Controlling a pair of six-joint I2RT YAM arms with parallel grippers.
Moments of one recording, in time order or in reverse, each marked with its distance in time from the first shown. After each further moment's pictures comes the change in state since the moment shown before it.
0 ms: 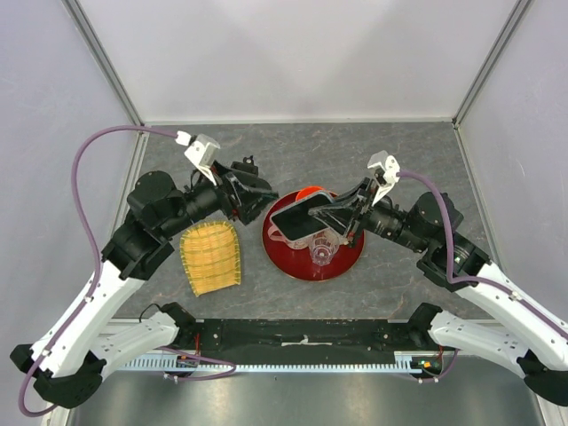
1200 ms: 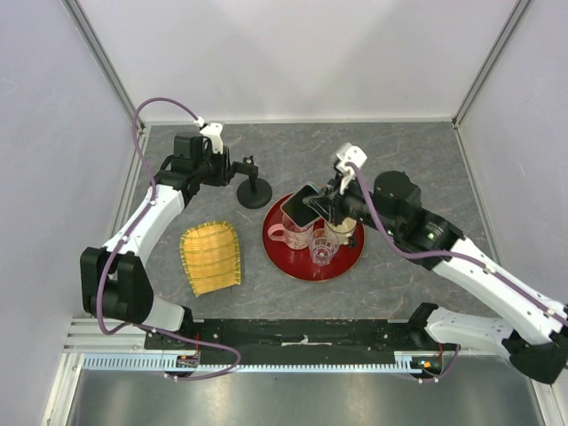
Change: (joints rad) left arm 0.457 0.569 0.018 -0.101 -0.240 0.305; right arm -0.002 0.129 0.077 -0.223 0.225 -0.237
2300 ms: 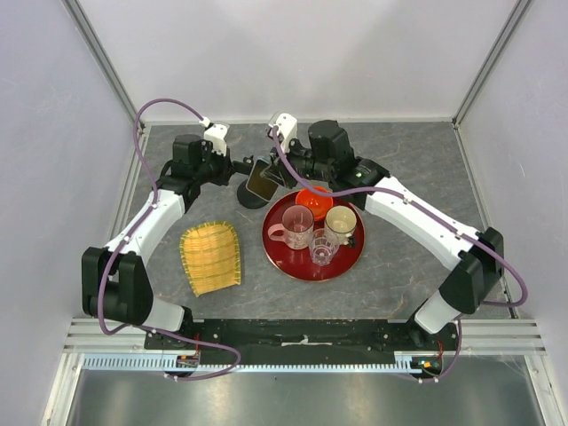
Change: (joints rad) left arm 0.004 -0.011 -0.092 0.196 0.108 0.116; right arm -0.066 0.605 0.452 0.009 -0.239 -0.205
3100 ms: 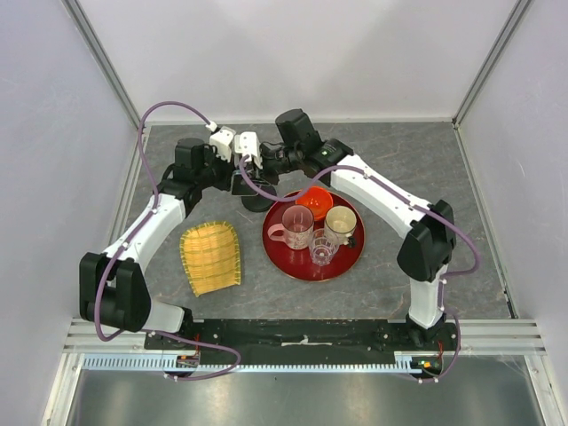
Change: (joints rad) left arm -0.029 -0.036 -0.032 -0.012 0.023 0.063; right arm -0.013 0.316 0.324 -0.204 -0.324 -0.542
